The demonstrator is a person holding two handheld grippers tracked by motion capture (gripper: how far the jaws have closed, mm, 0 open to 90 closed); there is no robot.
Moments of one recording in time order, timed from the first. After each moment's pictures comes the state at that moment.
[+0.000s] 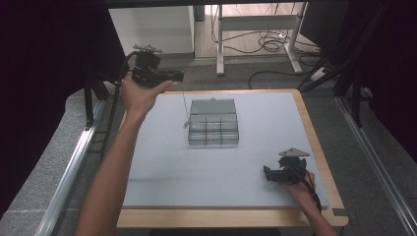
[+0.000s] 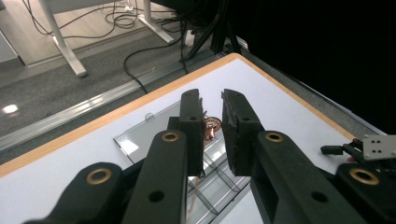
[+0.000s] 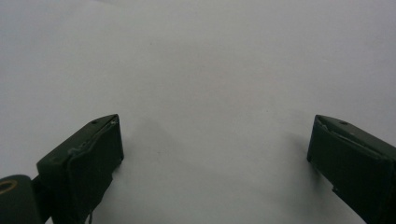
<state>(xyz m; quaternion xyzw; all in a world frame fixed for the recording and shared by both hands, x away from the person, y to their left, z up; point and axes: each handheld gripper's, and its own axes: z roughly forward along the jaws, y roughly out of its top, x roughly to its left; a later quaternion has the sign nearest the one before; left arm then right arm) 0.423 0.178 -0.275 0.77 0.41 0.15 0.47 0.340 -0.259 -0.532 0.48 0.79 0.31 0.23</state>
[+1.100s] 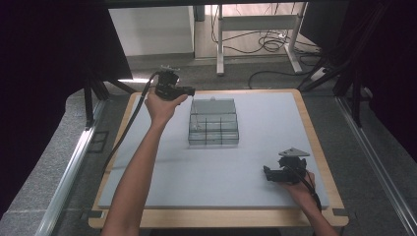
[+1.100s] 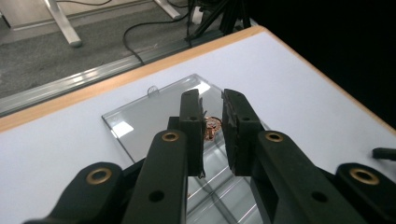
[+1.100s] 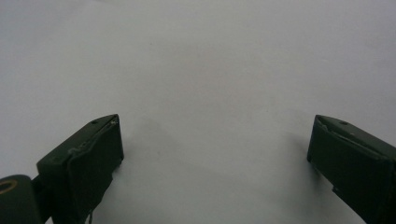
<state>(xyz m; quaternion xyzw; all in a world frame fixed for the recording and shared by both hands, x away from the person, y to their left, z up) 0.480 0.156 -0.376 0.76 0.45 0.12 0.45 0.340 -0.259 -0.533 0.48 0.79 0.31 0.23</state>
